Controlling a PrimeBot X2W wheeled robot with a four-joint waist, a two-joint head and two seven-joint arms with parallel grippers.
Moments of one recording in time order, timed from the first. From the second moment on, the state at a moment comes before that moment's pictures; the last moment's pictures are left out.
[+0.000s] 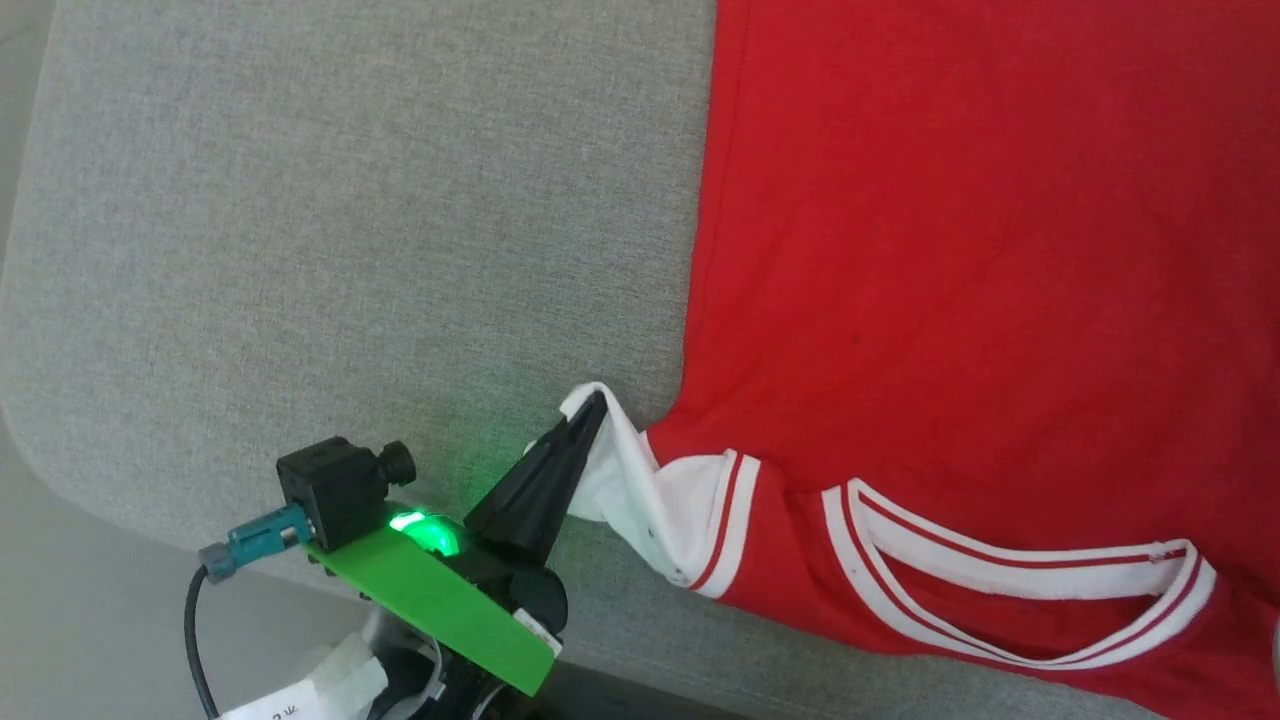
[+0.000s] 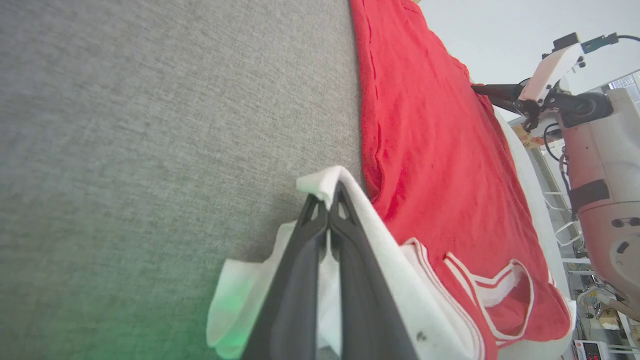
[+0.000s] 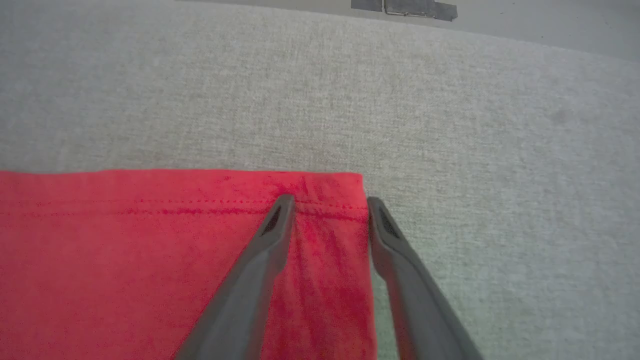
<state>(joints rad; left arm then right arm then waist) -0.10 0.28 -0.42 -0.31 -0.89 -0.10 0.06 -0.98 -0.24 -0.37 0.28 -0.12 0.13 0.87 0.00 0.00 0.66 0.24</state>
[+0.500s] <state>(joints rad) -0.09 0.31 -0.39 -0.30 -0.89 -0.08 0.06 -0.92 -0.21 -0.40 0.23 -0.02 0.13 0.75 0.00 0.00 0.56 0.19</state>
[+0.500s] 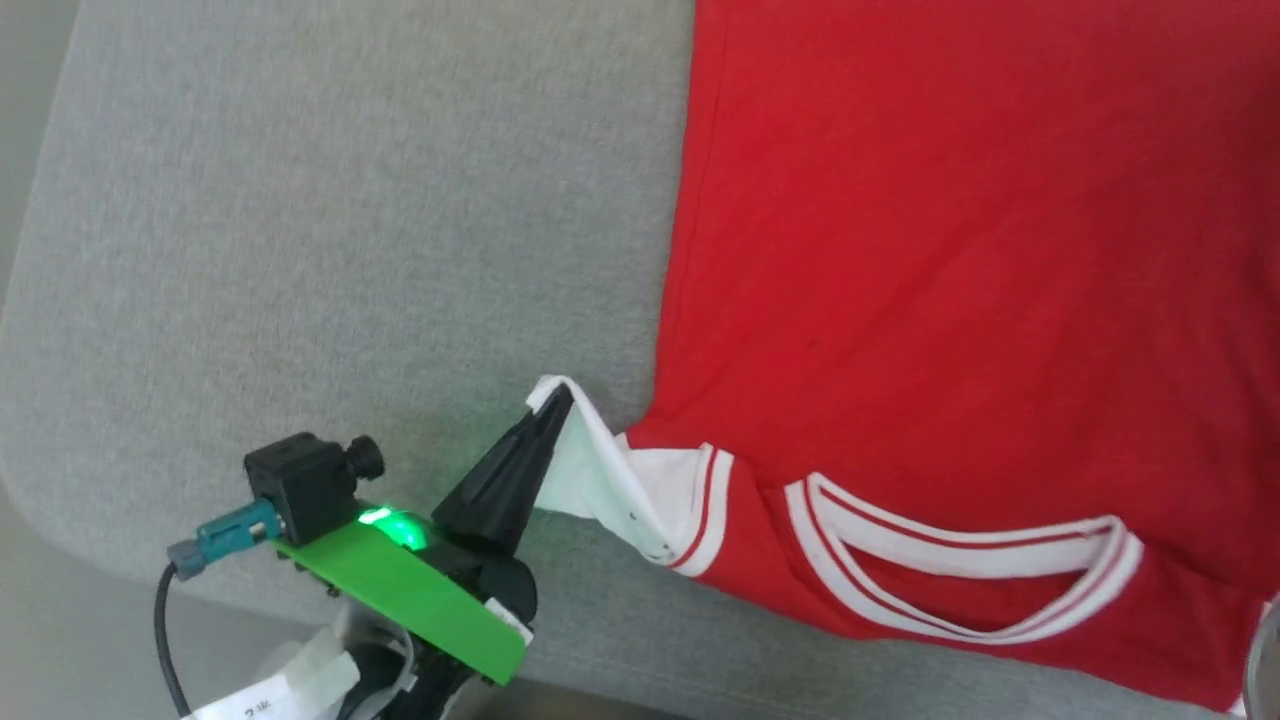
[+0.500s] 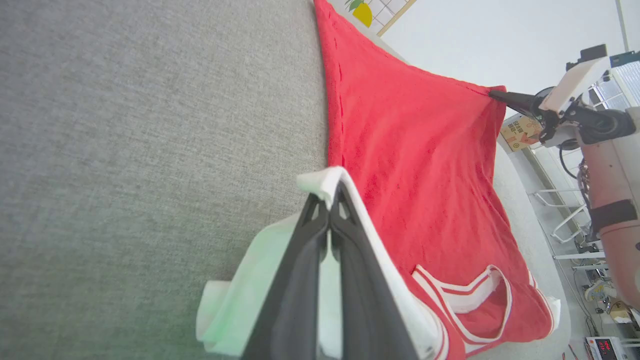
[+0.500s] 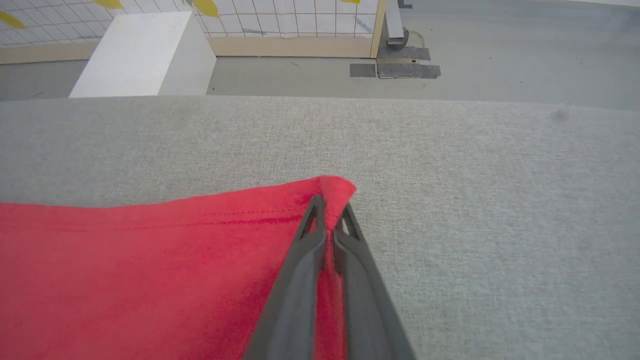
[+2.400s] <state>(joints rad) 0.00 0.35 -0.43 -0.38 -0.90 -0.03 0.12 -0.27 -0.23 -0.37 -0.19 0.20 0.13 0.78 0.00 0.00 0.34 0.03</state>
